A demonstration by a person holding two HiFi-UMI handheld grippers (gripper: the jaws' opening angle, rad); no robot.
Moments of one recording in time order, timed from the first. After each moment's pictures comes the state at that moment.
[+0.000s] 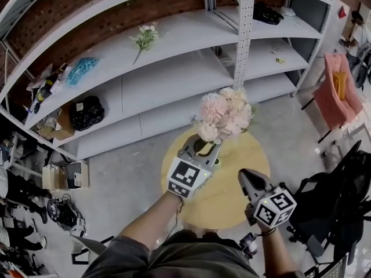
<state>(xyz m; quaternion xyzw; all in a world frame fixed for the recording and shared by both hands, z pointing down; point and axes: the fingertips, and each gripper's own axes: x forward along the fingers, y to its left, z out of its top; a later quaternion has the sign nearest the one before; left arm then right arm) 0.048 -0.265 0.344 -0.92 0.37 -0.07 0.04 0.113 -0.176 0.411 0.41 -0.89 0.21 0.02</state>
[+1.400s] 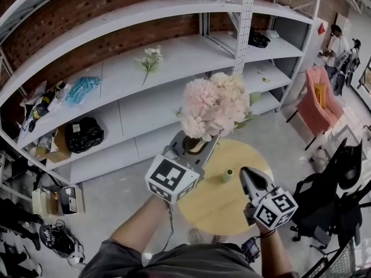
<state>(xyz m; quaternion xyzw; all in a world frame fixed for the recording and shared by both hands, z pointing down) -0.077 -0.230 0.197 -0.95 0.30 0.02 0.09 0.007 -0.167 0.312 0.49 -0.87 0.11 -0.01</state>
